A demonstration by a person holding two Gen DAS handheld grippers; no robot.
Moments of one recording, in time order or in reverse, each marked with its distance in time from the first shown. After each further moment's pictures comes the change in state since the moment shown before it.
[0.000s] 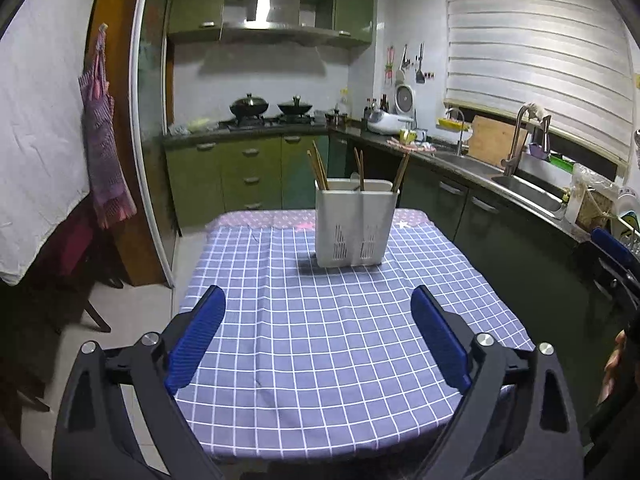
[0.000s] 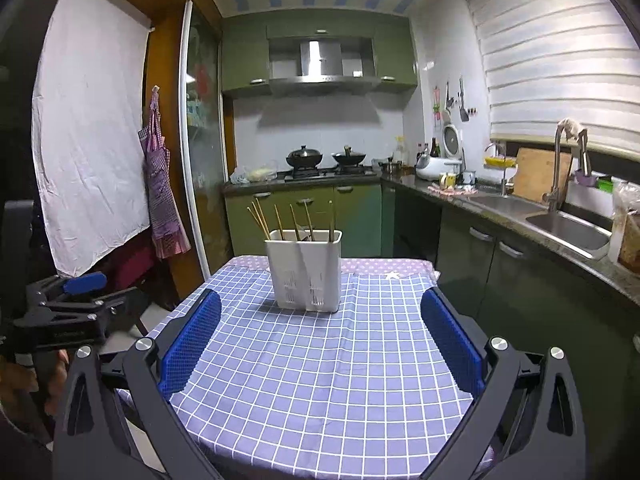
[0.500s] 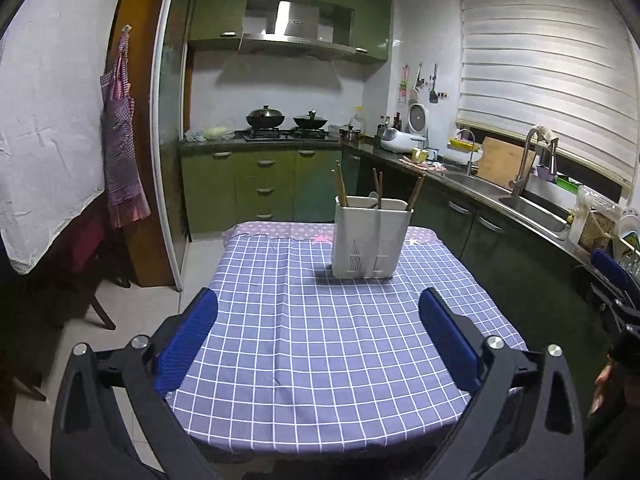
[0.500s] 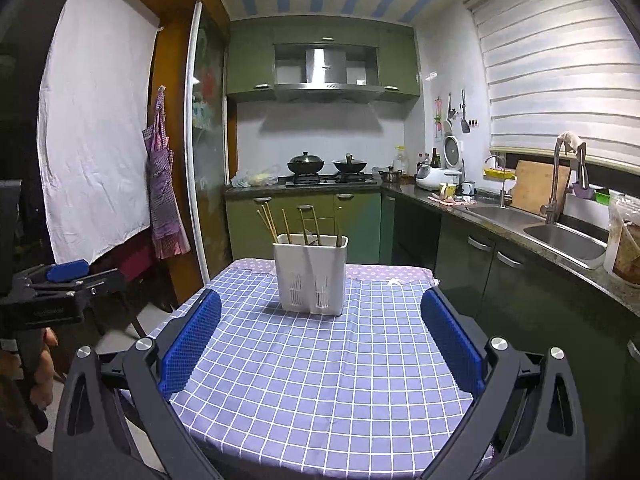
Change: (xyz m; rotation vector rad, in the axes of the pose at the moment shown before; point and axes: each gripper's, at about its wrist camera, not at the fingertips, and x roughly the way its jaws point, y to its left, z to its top) left arm -0.028 0.024 -0.001 -0.053 -0.039 0.031; right arm -0.009 0.019 0.001 -0.032 -0.018 -0.002
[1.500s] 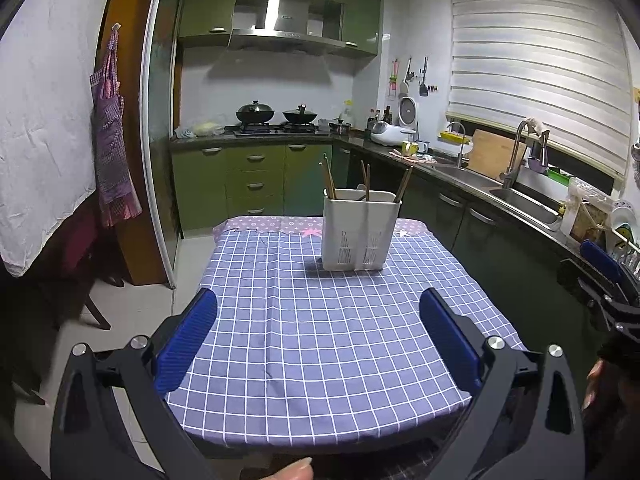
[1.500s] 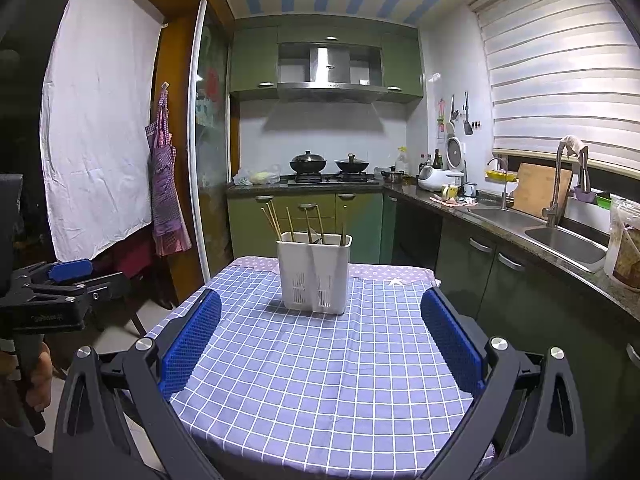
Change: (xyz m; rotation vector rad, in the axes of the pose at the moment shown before) left arm -0.001 -0.008 -0.004 0.018 0.020 -0.037; right arm 0.004 0.003 0.004 -0.011 0.002 0.001
